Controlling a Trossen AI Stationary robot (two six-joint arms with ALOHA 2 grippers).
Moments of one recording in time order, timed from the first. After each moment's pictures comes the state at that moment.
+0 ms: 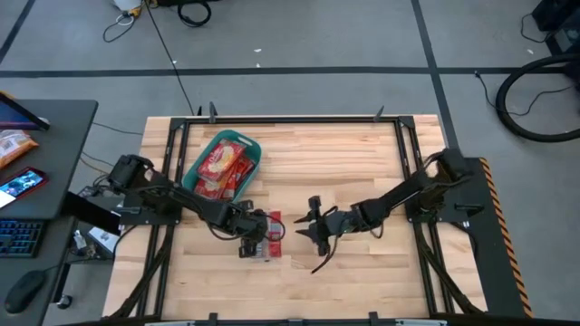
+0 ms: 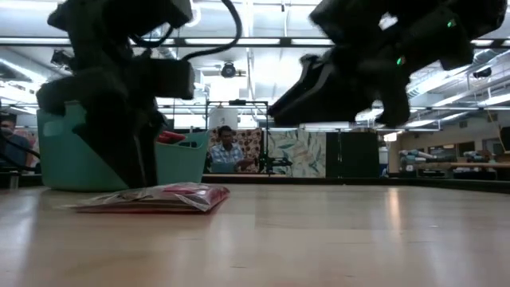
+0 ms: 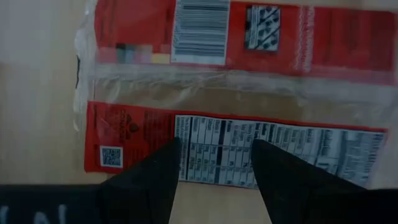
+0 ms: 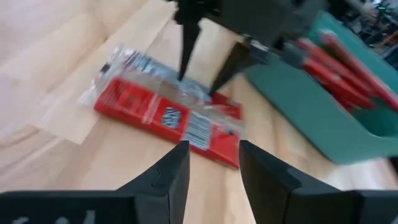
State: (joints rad) left arm -0.34 1.69 0.89 -0.39 -0.18 -0.40; right arm 0.33 1.75 0.75 0.52 0.36 -0.34
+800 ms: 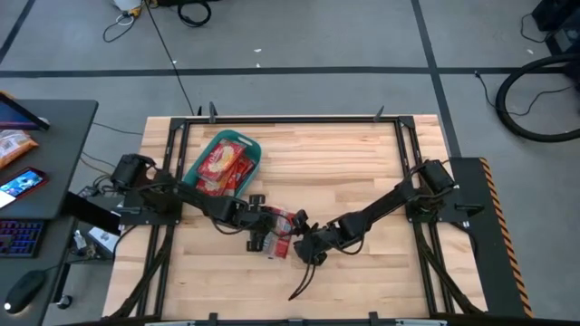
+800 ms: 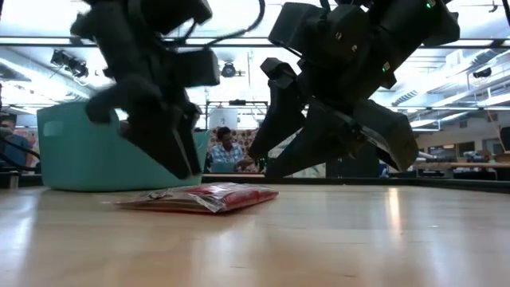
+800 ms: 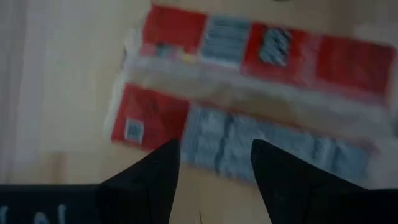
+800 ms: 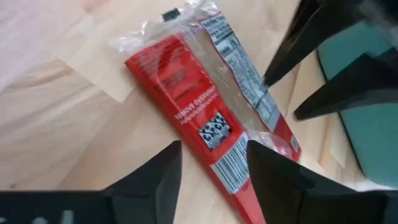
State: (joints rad) left arm -0.28 1.70 0.91 -0.27 -0.24 -0.16; right arm 0.39 1.94 1.09 0.00 0.40 -0.45
